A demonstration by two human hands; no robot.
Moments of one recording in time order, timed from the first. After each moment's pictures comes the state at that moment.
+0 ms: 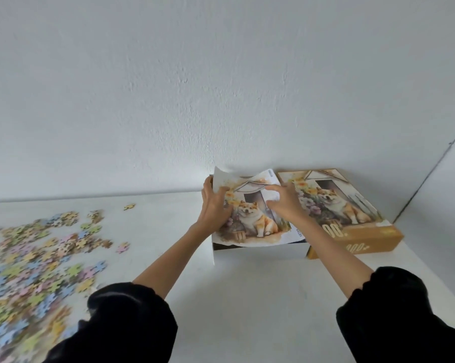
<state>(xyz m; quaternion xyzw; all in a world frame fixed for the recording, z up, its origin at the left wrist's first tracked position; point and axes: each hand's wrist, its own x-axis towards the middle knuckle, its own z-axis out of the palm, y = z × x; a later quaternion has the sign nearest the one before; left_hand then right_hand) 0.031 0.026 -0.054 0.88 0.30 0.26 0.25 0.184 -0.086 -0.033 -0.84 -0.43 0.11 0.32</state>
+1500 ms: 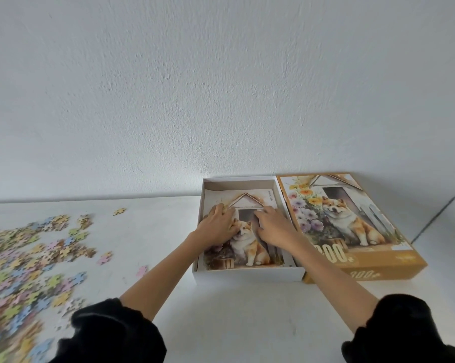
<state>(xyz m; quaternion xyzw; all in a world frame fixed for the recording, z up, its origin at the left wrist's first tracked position) 0.067 0.031 -0.076 0.94 0.32 -0.01 0.15 0.202 -0.071 -0.064 -0.81 -0.57 0.13 0.06</state>
